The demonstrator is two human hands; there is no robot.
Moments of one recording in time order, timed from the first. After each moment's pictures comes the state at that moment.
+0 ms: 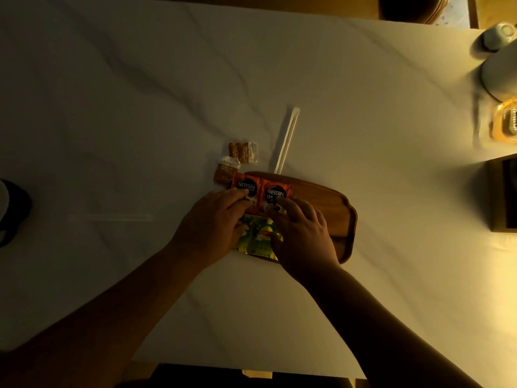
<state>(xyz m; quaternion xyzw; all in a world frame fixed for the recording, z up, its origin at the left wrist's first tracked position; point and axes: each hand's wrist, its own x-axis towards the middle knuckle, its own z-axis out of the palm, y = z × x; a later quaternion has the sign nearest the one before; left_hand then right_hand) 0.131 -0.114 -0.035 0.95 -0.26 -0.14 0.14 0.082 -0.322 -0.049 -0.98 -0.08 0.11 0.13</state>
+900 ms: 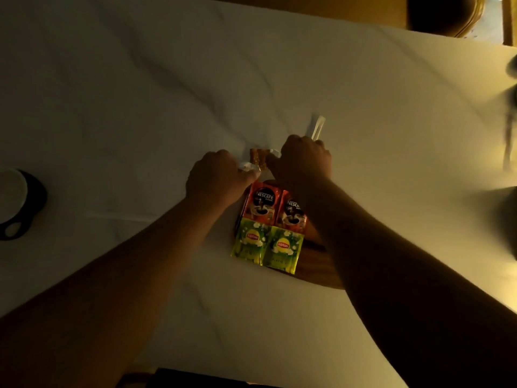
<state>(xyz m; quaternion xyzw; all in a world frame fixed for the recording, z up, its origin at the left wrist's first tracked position) 0.224 -0.114 -0.031 0.96 0.09 -0.16 0.20 0.249 -0.275 -0.033 -0.98 0.07 0.13 0.14</state>
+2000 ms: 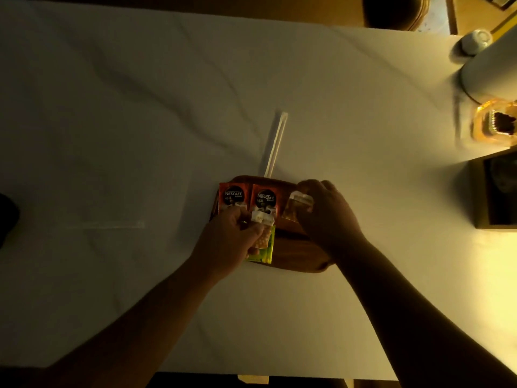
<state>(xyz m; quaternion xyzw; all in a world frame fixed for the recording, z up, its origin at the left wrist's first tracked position) 0.109 -0.164 -0.016 0.78 0.11 -0.31 0.53 0.124 -0.377 -0.023 -0.93 0.12 0.15 0.30</state>
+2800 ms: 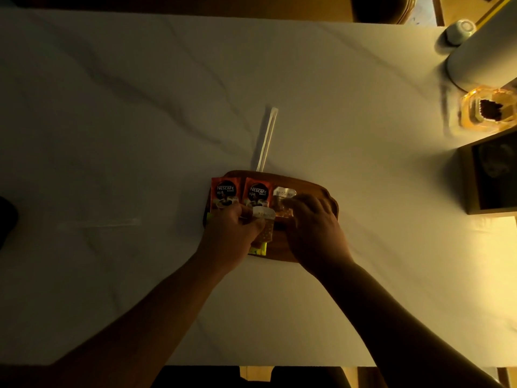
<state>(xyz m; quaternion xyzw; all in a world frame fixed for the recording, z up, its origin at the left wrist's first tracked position) 0.101 -0.180 -0.016 0.79 0.11 -0.30 0.52 0.070 -0.365 -0.024 -0.97 0.01 0.07 0.24</state>
